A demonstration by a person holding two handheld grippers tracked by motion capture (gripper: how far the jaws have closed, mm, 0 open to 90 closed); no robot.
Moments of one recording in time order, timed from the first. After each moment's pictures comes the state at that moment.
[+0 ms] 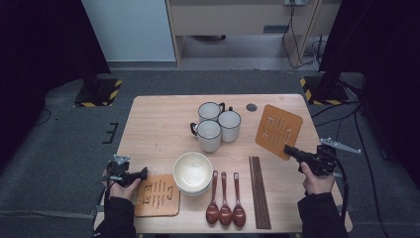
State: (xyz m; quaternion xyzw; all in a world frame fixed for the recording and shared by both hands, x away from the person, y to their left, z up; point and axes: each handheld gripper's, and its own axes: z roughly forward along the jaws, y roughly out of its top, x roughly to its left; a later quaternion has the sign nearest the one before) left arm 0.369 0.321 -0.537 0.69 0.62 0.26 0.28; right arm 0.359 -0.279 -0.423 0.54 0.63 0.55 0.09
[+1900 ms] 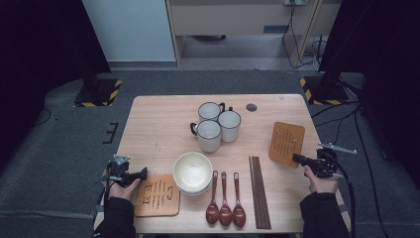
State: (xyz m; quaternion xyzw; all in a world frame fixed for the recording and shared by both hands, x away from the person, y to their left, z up) left arm 0.368 0.322 -0.537 0.69 0.62 0.25 0.28; right arm 0.374 -0.301 -0.461 0.62 0.64 0.44 0.11
